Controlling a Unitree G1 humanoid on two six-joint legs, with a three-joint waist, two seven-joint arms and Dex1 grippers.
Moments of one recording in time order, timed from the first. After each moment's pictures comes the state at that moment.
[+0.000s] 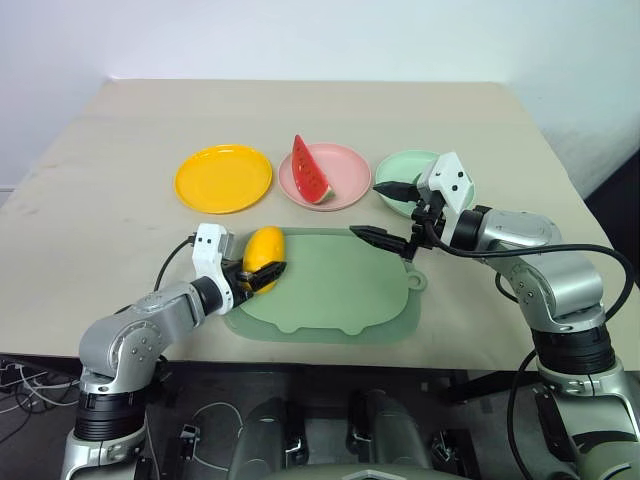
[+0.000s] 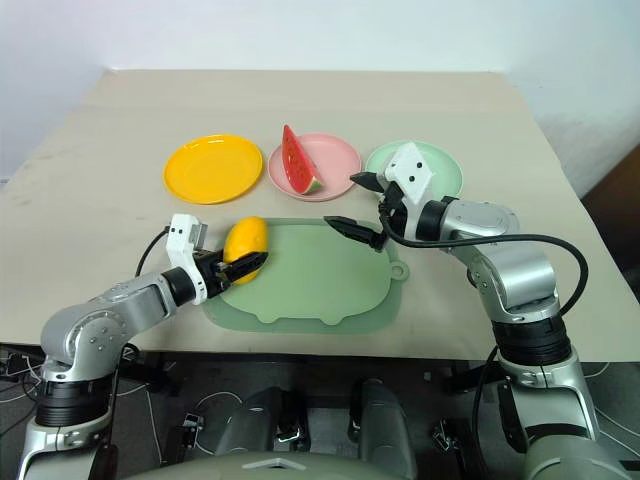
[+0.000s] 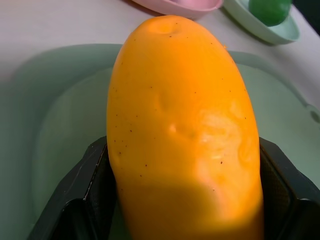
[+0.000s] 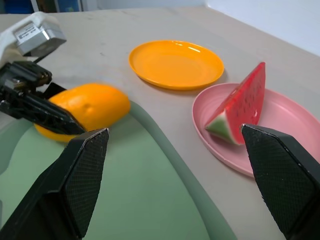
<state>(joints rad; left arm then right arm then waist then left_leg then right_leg) -0.23 0.45 0.19 -0.35 -0.80 1.03 -0.28 -0.56 -0.58 0.03 -0.27 0.41 0.65 0.81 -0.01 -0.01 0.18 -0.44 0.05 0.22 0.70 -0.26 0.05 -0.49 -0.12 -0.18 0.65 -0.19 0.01</state>
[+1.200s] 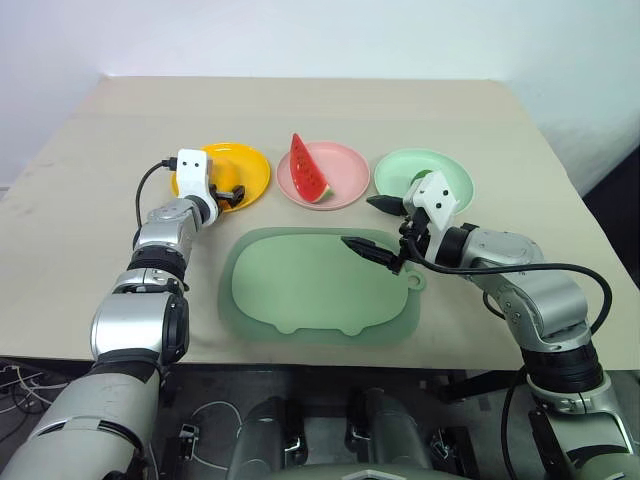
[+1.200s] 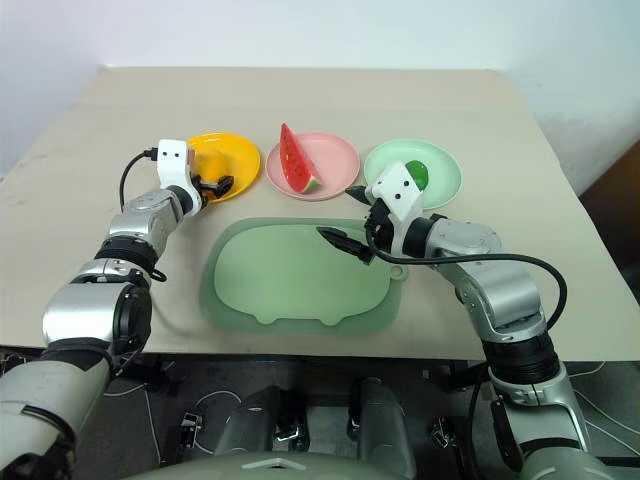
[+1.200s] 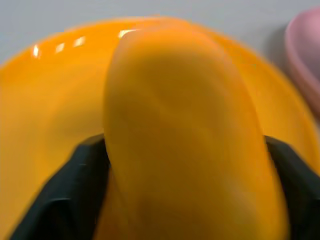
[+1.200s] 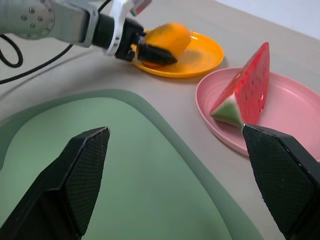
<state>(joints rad) -1.07 0.42 0.13 1.22 -0.14 0.11 -0.35 -0.48 -0.54 0.07 -0.34 0.41 0.67 0.69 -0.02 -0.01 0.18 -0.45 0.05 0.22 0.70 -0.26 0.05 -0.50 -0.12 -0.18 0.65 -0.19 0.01</state>
